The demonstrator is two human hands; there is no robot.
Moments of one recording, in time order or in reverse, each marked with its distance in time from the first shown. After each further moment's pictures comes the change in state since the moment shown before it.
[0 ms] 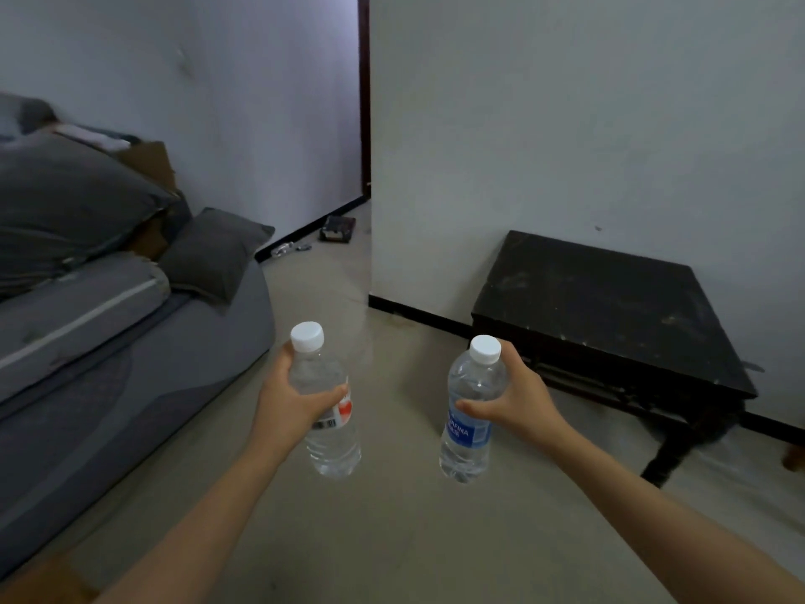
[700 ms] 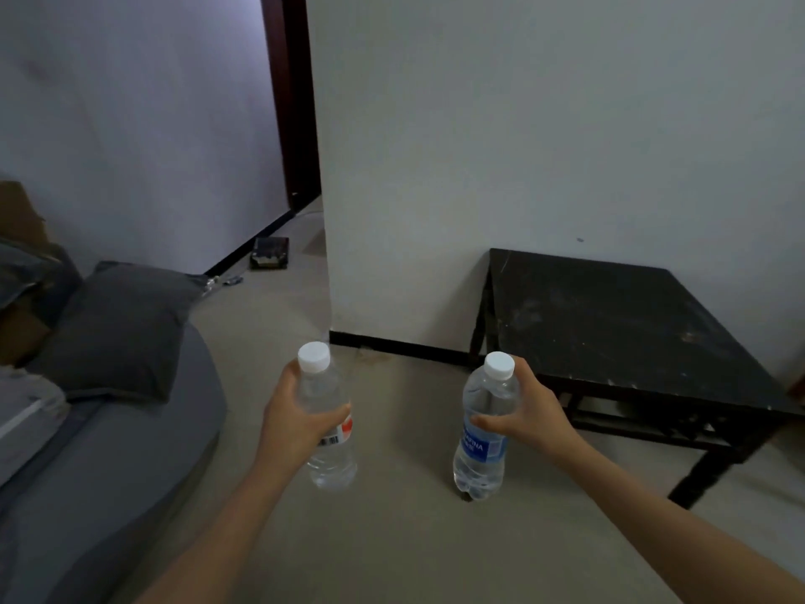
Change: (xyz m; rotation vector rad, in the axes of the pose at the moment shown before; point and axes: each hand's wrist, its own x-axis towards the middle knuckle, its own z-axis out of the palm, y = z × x) left_hand 0.336 -0.076 -0.040 -0.017 -0.202 0.070; right_hand 0.264 -0.020 0.120 -0.107 0.189 0.209
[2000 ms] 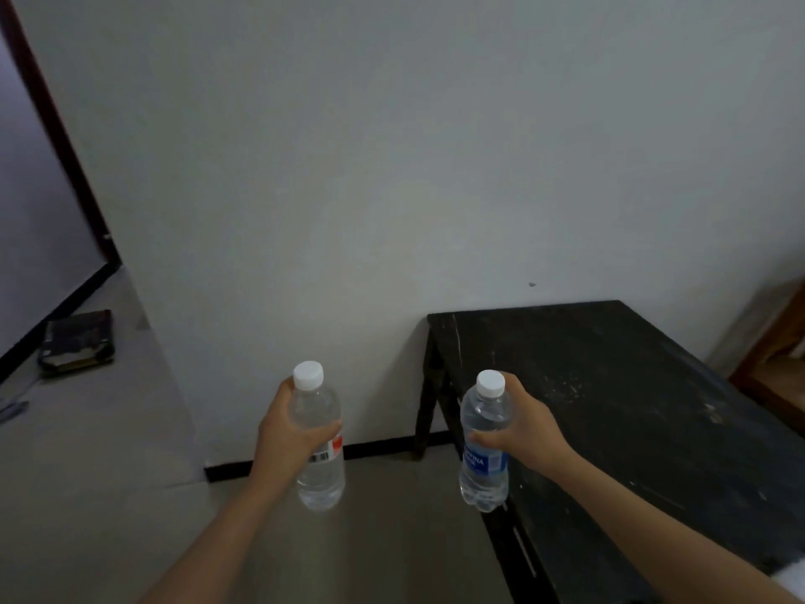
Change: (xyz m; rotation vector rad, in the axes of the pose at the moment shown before) left_hand 0.546 -0.083 0.261 -0.052 -0.377 0.022; right_hand 0.483 0.123 -0.028 -0.088 0.234 0.264
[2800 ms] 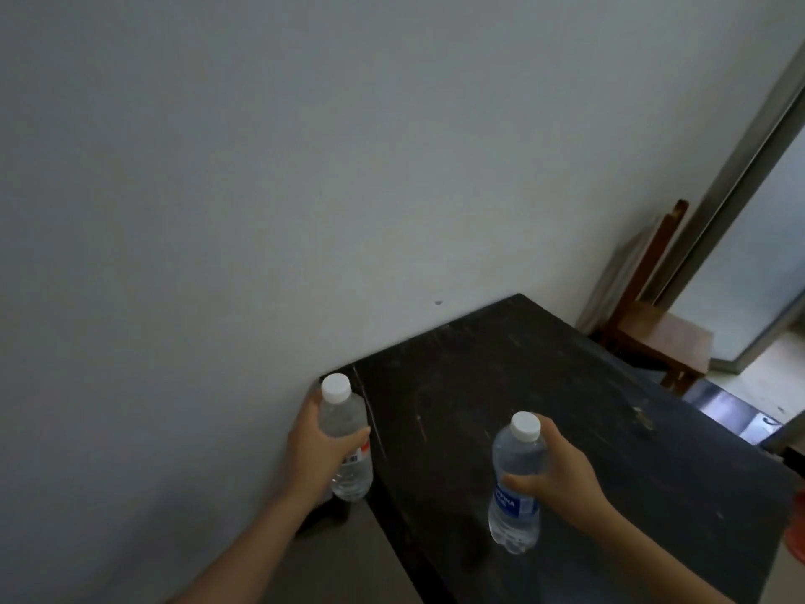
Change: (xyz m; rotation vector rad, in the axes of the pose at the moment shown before) left_hand 0.261 0.011 0.243 -0.067 -0.419 0.062; right_hand 0.159 0.125 -0.072 0.001 0.320 0.471
